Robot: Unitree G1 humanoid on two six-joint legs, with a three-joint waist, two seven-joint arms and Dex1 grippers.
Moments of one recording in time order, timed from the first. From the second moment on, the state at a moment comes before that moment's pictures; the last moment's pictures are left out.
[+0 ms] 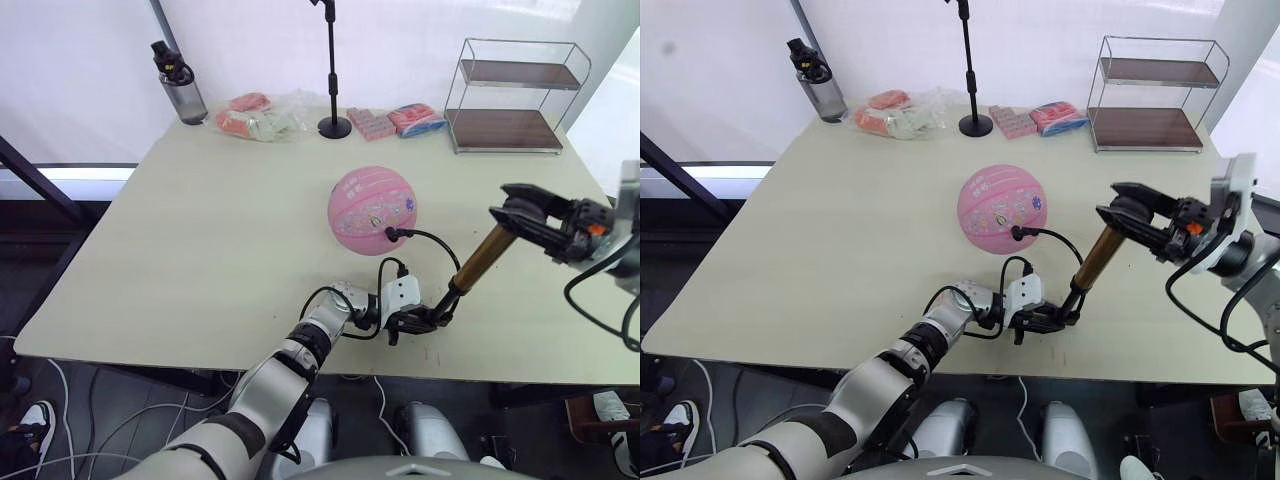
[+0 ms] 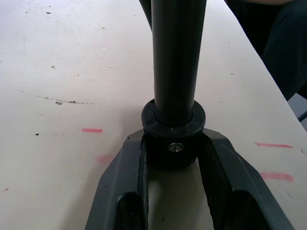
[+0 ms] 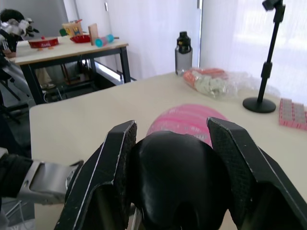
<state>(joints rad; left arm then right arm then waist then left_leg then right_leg) -0.69 -0.03 -0.38 1.09 0.12 -0.29 -1.04 -0.16 -0.74 -0.31 -0.33 0.84 0.53 0.93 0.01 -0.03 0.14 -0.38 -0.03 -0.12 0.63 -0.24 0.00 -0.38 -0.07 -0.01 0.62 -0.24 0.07</state>
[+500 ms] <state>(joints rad) -0.69 -0.02 -0.38 1.09 0.12 -0.29 -1.04 -0.06 -0.60 -0.18 -0.23 0.68 0.43 0.95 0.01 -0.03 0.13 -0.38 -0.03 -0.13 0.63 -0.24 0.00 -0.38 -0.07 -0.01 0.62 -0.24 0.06</state>
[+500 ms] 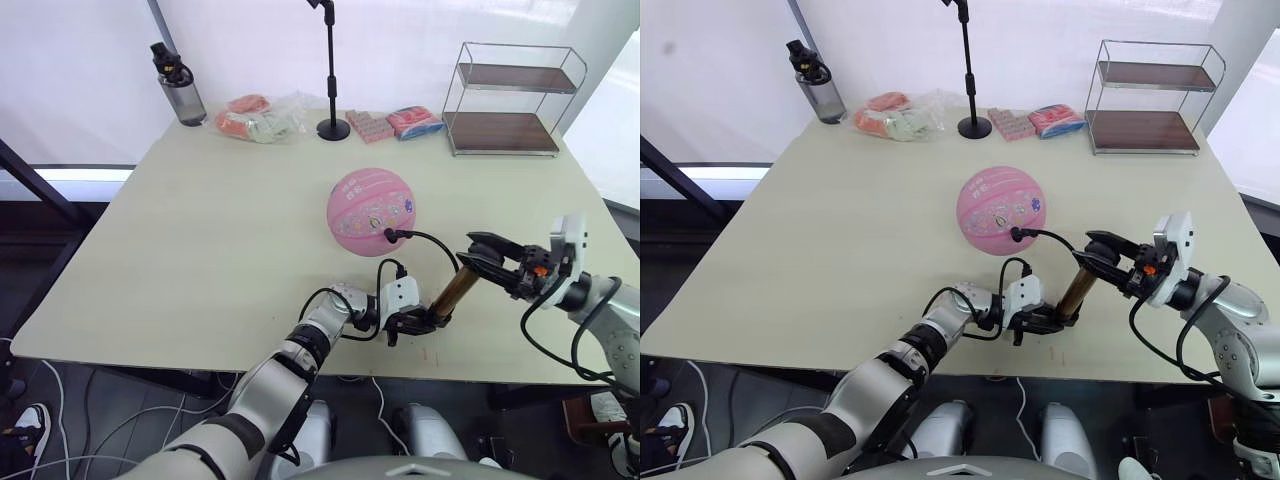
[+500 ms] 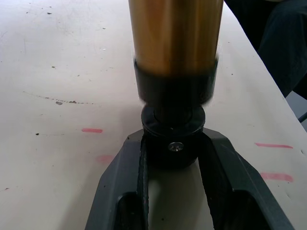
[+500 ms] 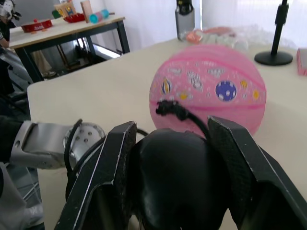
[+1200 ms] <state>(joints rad) -0.69 -0.02 -0.38 1.09 0.12 -0.29 -1.04 -0.10 -0.61 -0.21 -0.27 0.76 0.57 0.89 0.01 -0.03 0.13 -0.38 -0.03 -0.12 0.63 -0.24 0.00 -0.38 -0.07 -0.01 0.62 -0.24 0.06</state>
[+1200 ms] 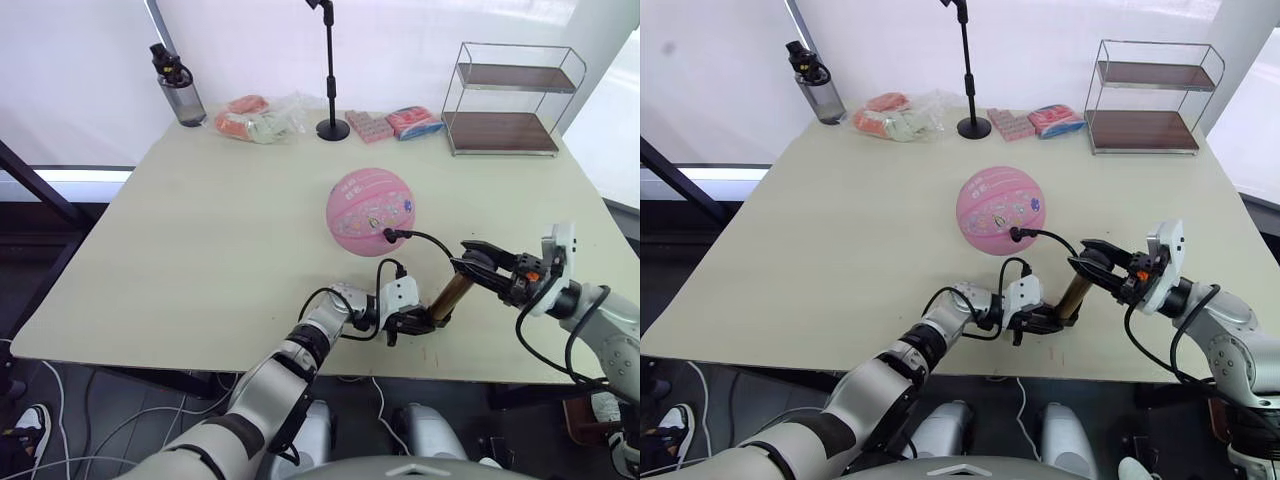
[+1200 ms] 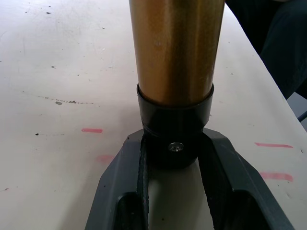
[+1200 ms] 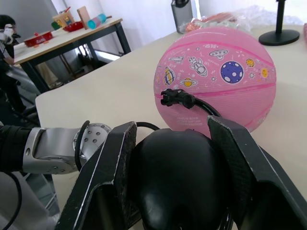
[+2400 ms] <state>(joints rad) -0.70 -0.03 -0.38 1.08 0.11 -0.30 -1.05 -0.41 -0.88 -0.43 -0.30 1.16 0.87 0.78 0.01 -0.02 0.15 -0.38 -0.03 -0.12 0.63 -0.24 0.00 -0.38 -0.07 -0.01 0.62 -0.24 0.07</state>
